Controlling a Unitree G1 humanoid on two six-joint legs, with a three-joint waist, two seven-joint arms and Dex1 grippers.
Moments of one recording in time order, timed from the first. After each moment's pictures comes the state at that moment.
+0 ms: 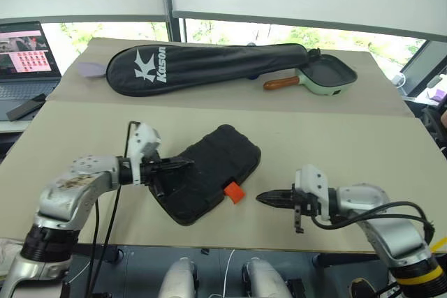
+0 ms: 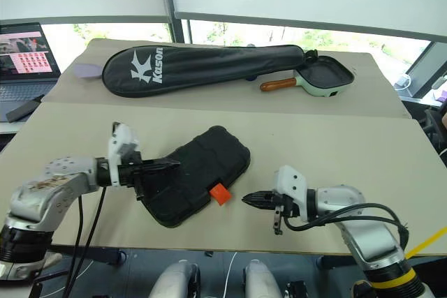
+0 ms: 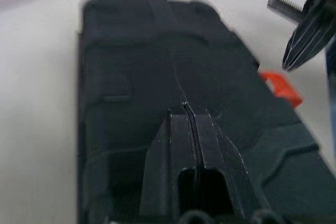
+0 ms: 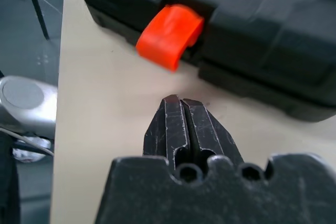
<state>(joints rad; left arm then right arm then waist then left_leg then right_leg) -0.34 0.75 -0.05 -0.22 -0.54 0.66 -0.99 -0.11 -0.70 0.16 -0.37 0.35 0.34 1.00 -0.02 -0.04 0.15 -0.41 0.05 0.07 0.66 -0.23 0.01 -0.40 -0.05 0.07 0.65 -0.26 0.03</state>
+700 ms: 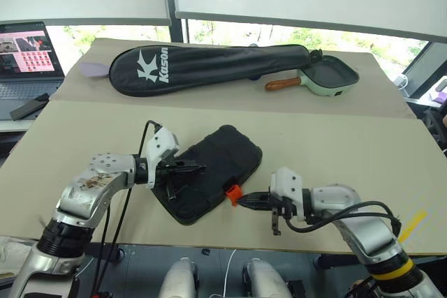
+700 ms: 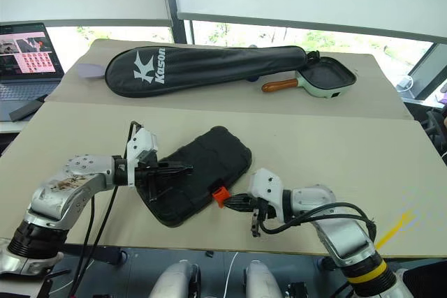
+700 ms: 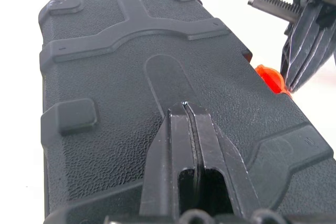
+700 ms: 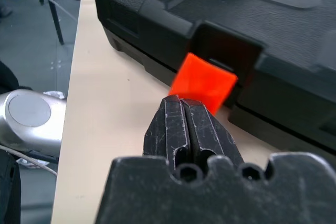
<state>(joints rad) -0.35 0.72 -0.12 -0.22 -0.46 0.59 -1.00 -0.19 -0.62 0.30 -0.36 0.27 0.33 0.98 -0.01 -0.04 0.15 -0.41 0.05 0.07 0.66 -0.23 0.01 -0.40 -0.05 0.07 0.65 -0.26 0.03</state>
